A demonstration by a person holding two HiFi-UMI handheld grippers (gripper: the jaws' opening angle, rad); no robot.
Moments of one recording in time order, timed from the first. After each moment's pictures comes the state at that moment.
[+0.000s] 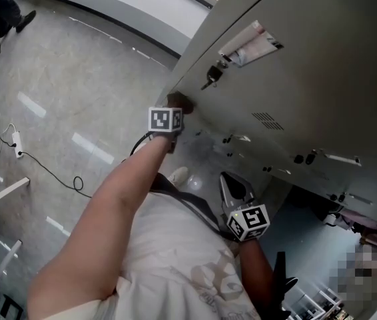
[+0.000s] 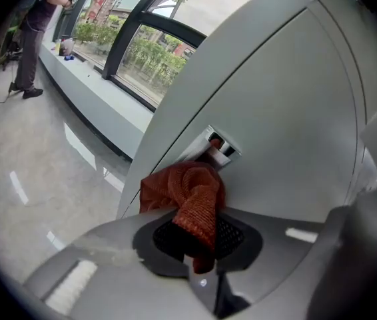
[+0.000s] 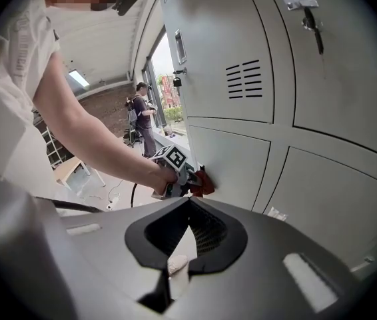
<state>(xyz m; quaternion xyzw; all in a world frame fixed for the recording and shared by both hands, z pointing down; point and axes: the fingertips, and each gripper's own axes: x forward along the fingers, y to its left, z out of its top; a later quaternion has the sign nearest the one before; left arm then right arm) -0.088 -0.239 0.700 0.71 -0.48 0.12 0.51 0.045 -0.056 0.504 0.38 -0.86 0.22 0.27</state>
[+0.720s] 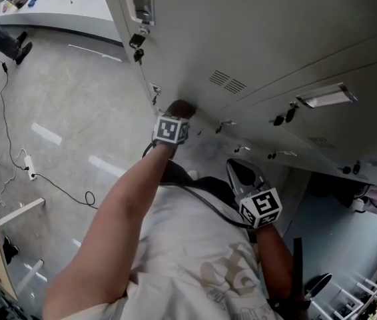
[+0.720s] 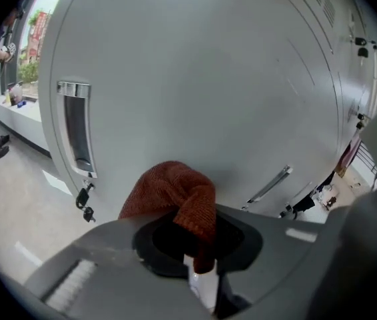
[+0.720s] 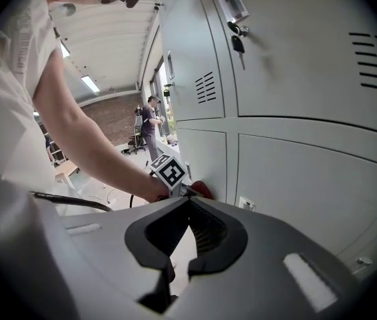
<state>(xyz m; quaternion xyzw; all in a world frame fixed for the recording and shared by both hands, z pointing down) 0.025 -0.205 0.711 0.80 -0.42 0.23 0.37 0.134 -0.050 0.528 0.38 -0.88 0.19 0.23</state>
